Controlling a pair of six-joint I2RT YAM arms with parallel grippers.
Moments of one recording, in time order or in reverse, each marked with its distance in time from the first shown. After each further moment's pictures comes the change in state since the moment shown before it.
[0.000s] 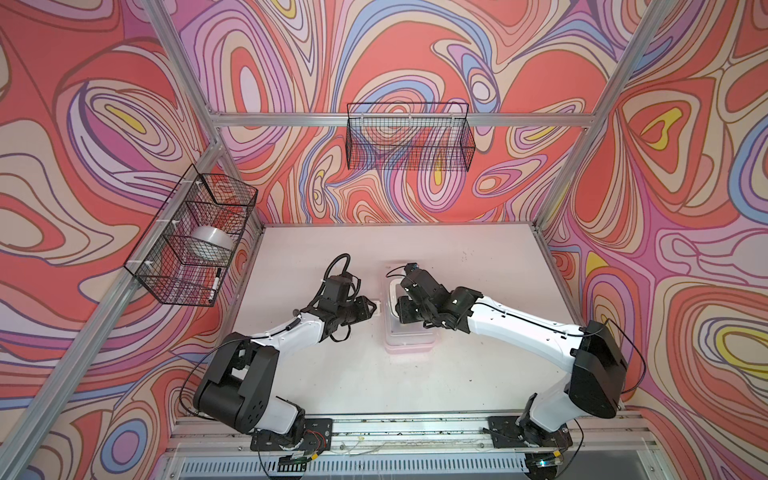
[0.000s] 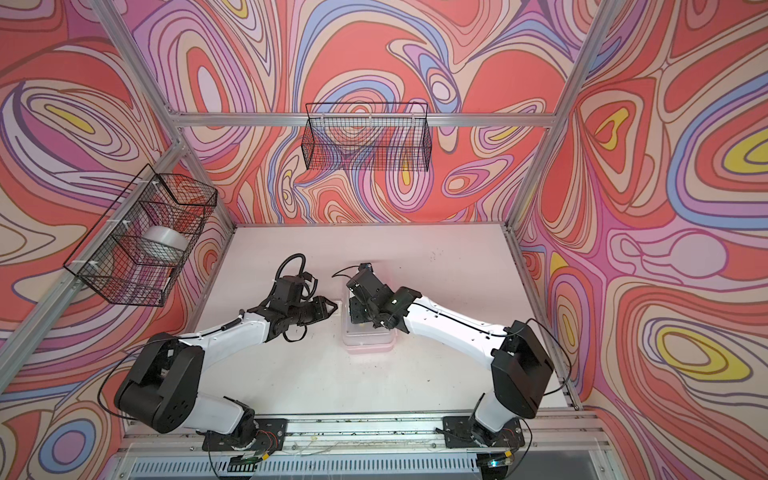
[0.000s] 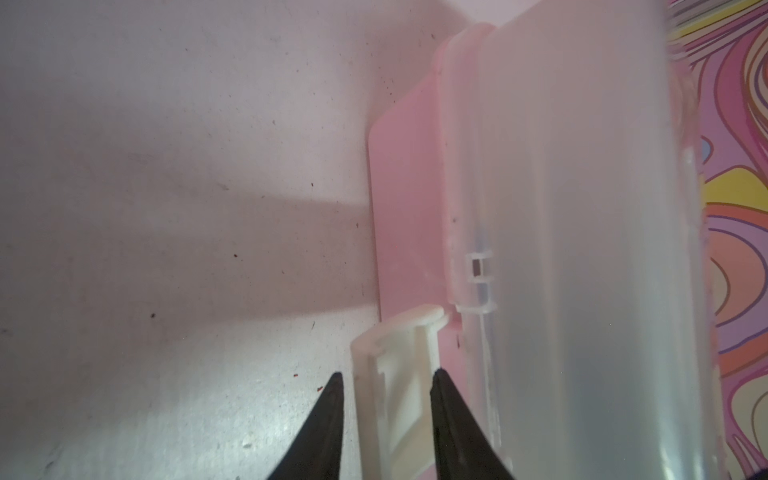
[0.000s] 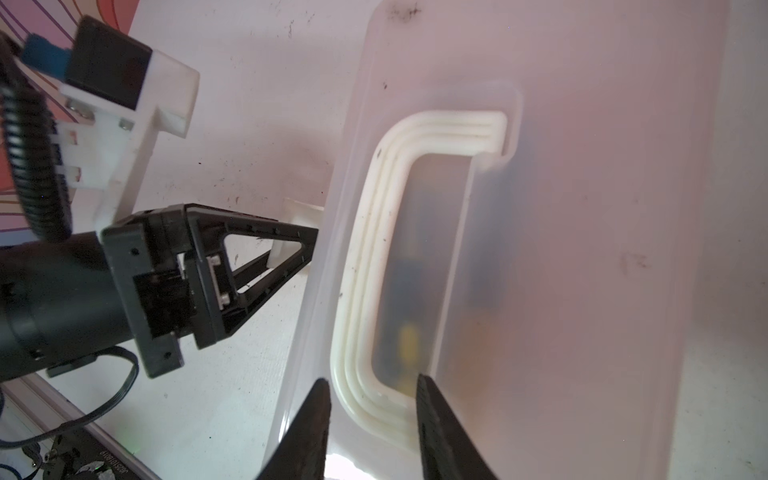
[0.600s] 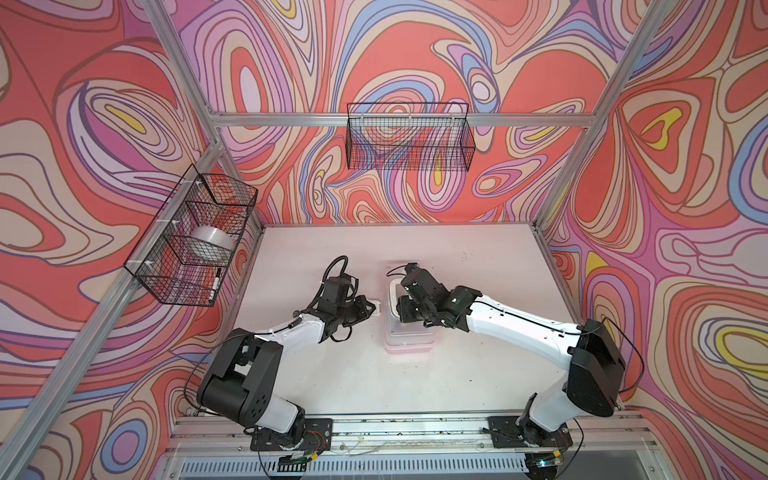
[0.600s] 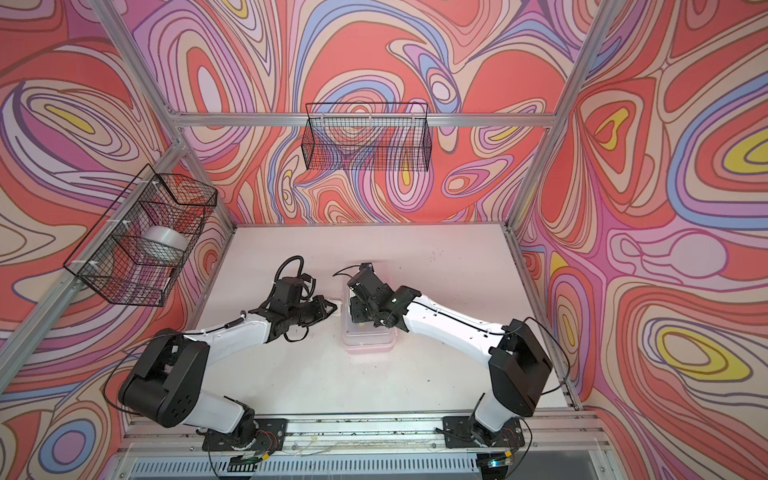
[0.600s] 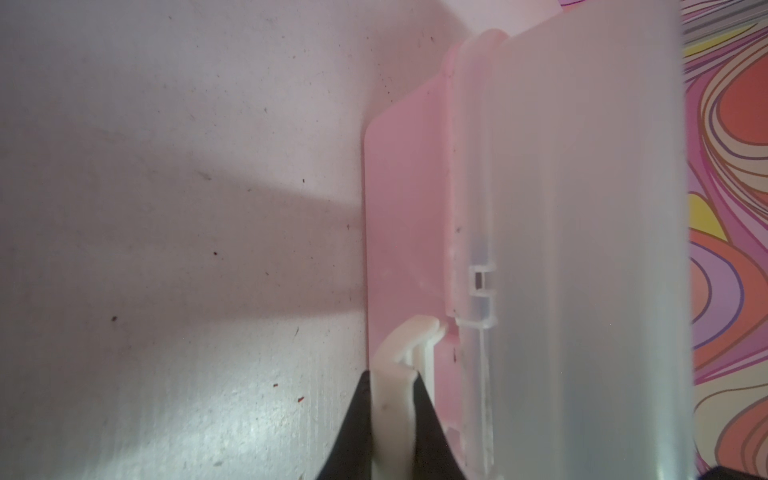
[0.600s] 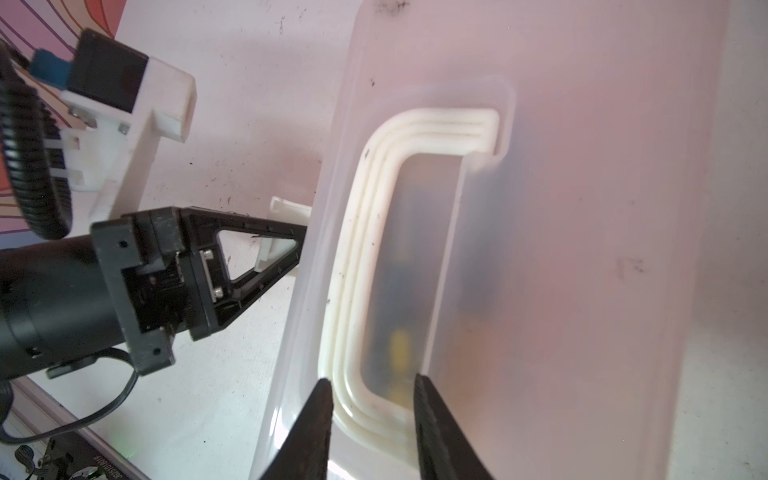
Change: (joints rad) left arm 0.013 0.007 -0.024 0.060 0.038 -0.070; right arm -0.014 0.012 0.000 0.001 -0.004 -0.001
